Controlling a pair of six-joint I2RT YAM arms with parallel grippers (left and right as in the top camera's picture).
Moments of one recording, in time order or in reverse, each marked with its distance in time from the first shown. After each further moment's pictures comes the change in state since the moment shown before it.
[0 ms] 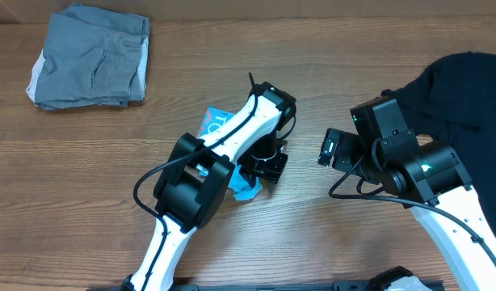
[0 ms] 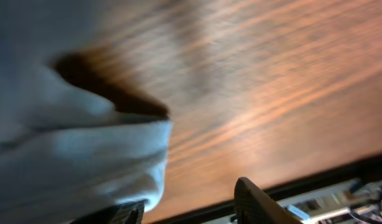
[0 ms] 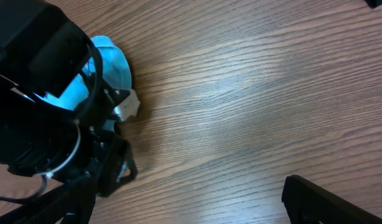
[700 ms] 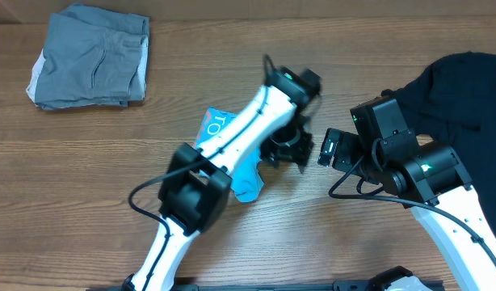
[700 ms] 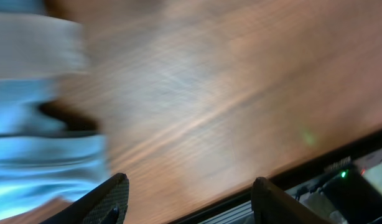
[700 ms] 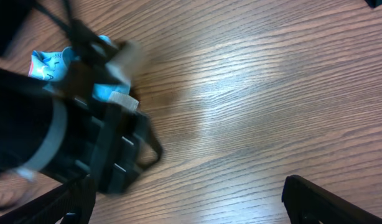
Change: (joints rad) left arm -0.026 0.000 0.267 -0.014 0.051 -0.135; right arm 0.000 0.000 0.000 0.000 0.000 0.000
